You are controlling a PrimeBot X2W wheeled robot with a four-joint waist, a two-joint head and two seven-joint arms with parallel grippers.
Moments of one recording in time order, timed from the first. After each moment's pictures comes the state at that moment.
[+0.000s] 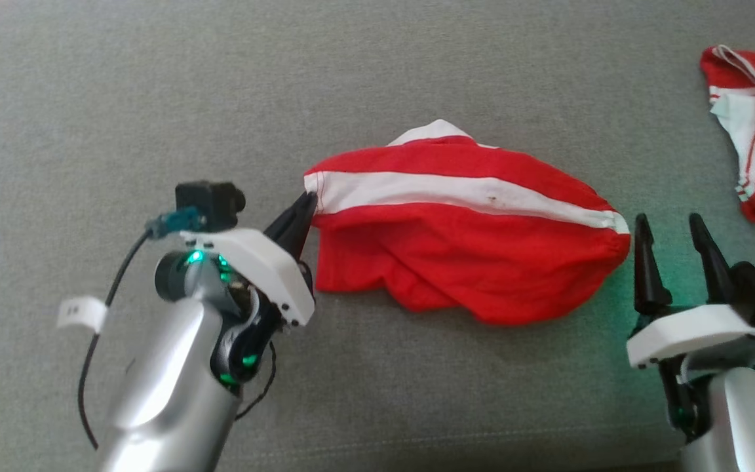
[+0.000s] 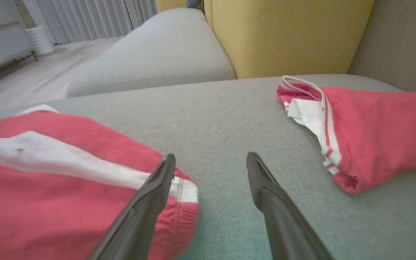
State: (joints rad) left arm -0.42 0.09 -0.43 0.35 -0.57 -0.03 0.16; right arm -0.14 -0.05 -0.09 0.21 0.10 0.12 -0.07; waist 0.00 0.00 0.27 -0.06
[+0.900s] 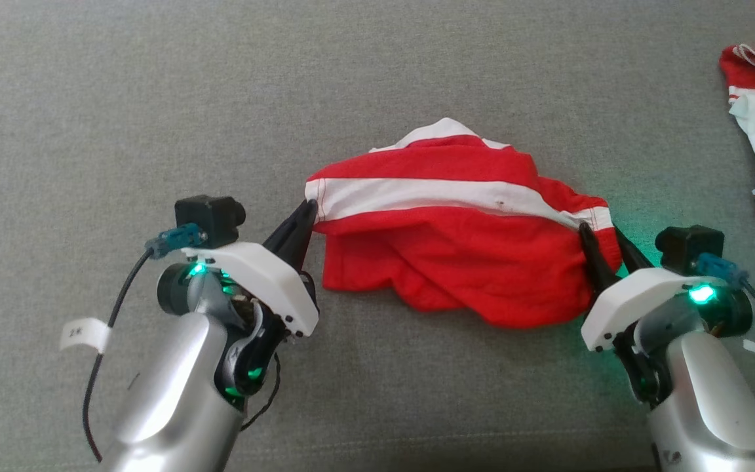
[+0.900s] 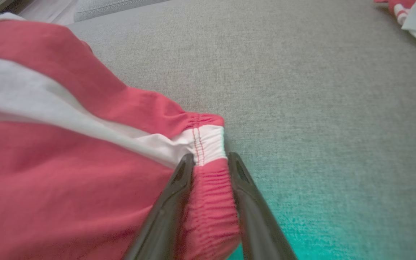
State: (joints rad) left arm -0.37 0.09 -0.44 0.29 -0.57 0.01 0.12; right arm -0.28 -0.06 0.02 0.43 0.17 0.12 0.14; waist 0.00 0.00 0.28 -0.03
